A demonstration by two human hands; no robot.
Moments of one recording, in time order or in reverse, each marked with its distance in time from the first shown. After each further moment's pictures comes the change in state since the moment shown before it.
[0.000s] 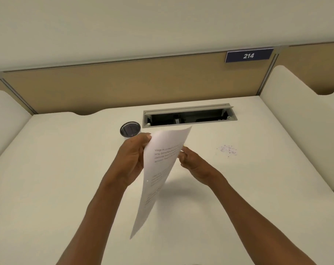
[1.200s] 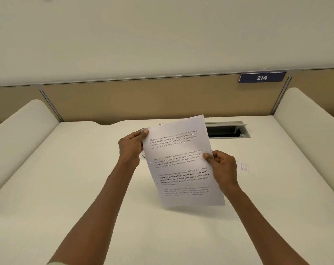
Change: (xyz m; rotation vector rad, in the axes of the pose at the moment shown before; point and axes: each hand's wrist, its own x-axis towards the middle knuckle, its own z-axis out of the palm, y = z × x) left_hand 0.075 -0.005 -0.065 -0.133 0.432 0.159; right_hand -0.028 -0.043 0.007 -0.170 0.709 -0.217
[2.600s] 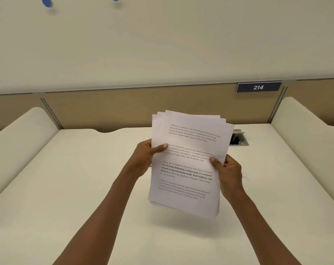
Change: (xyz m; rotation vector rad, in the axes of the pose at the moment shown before) left_hand -0.012 0.002 0.017 0.150 -0.485 -0.093; right_hand 0.011 0.001 -0.007 0.318 0.055 0.096
